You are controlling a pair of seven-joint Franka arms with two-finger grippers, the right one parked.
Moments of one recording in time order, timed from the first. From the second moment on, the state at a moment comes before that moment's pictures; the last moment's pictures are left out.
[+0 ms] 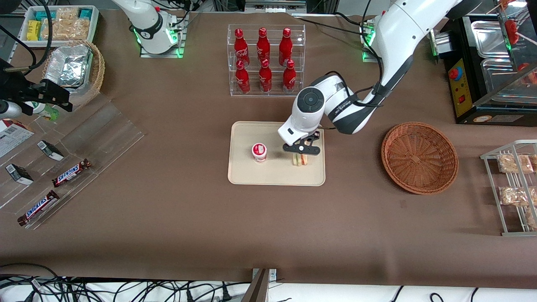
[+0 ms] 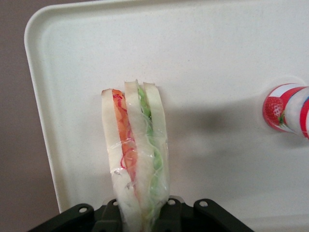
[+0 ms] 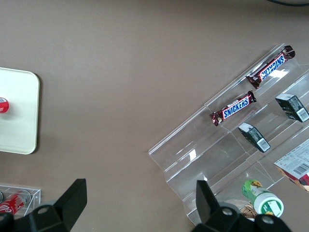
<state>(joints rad) -0.12 0.70 -0.62 -1.75 0.45 2.24 -0.85</state>
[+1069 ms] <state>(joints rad) -0.11 0.67 -0.62 -1.70 0.50 2.27 -0.98</state>
